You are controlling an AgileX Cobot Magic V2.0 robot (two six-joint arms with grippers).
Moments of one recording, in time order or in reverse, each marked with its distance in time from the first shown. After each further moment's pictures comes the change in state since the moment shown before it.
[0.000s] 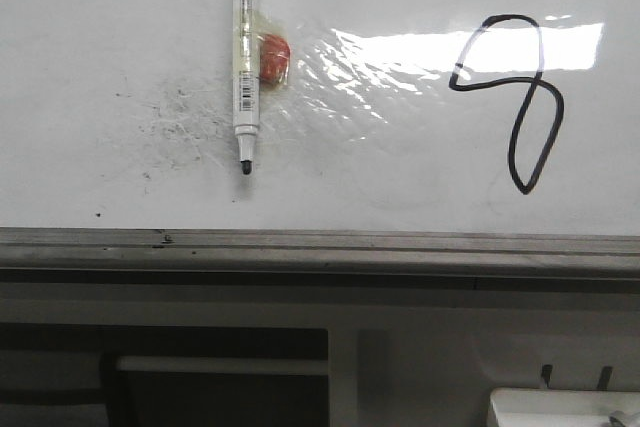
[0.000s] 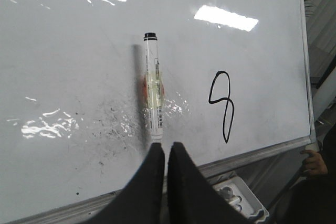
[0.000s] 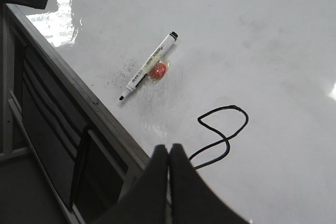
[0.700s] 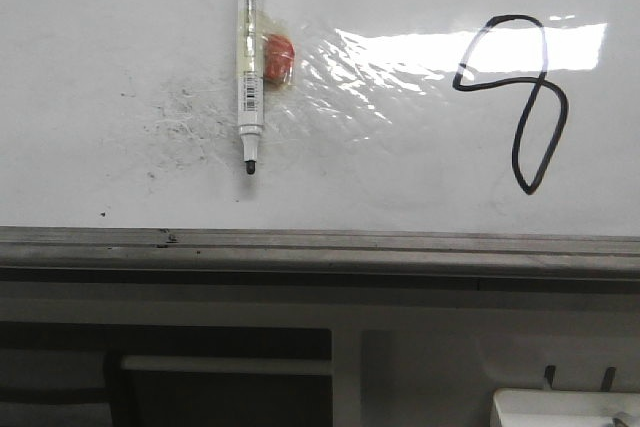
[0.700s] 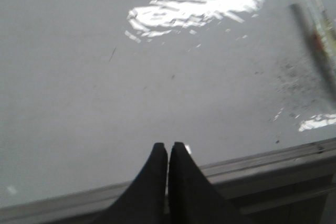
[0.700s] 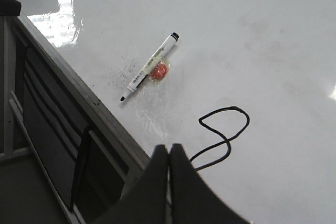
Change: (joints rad) left arm 0.668 -0.404 0.178 1.447 0.401 -1.009; right arm 0.000 0.000 0.000 -0.002 0.001 0.000
